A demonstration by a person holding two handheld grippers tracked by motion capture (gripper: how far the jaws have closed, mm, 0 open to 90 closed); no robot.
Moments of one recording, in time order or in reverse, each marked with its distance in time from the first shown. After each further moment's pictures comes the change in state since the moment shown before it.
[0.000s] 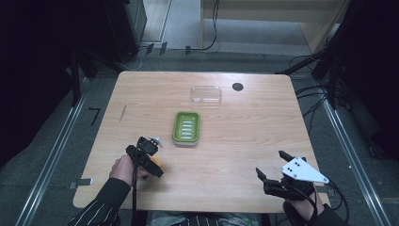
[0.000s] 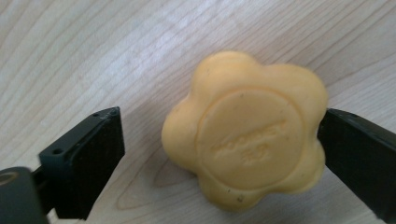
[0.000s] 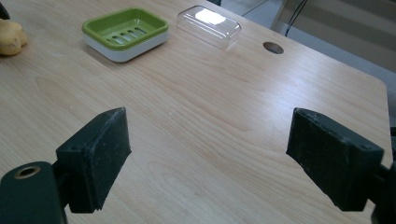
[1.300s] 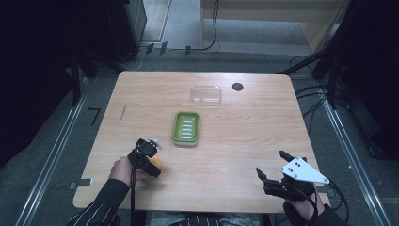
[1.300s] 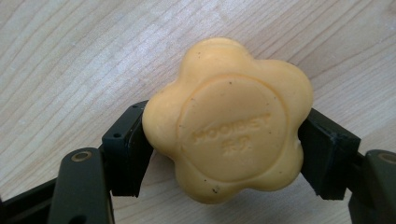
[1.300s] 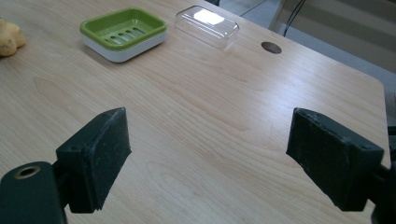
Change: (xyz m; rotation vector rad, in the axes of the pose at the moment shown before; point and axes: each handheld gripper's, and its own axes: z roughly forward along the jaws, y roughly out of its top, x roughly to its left) left arm -0.002 -0.004 0.001 -0.029 -0.045 0.010; right arm -0.001 -0.001 -0.001 -0.001 -0.006 0.001
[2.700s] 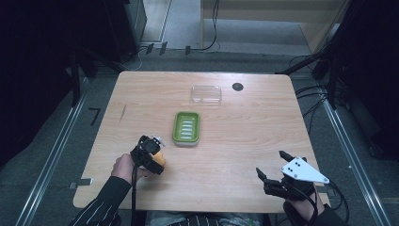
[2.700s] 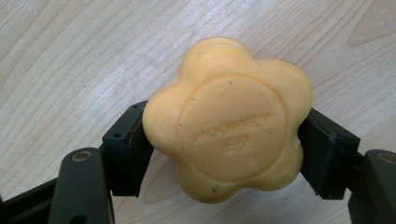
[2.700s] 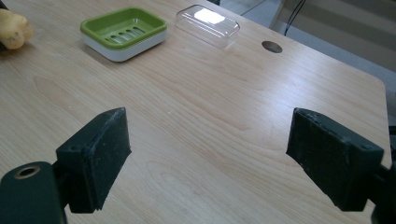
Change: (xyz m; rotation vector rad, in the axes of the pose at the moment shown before) left arm -0.005 0.010 -0.010 -0.053 0.010 0.051; right arm 0.000 0.000 0.000 0.003 0.002 0.002
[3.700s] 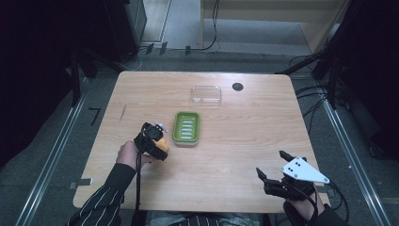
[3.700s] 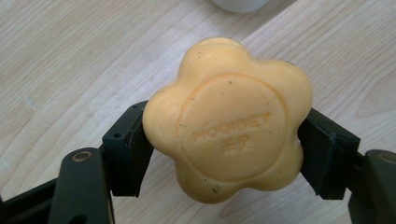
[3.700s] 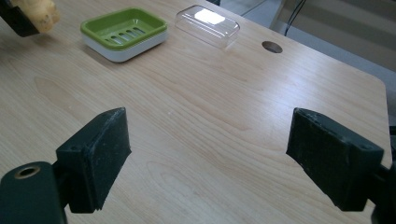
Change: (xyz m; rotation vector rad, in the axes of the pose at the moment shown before) left arm 0.018 0.034 -0.007 -0.058 0.009 -0.013; right arm -0.001 0.000 0.000 -0.002 0.001 0.001
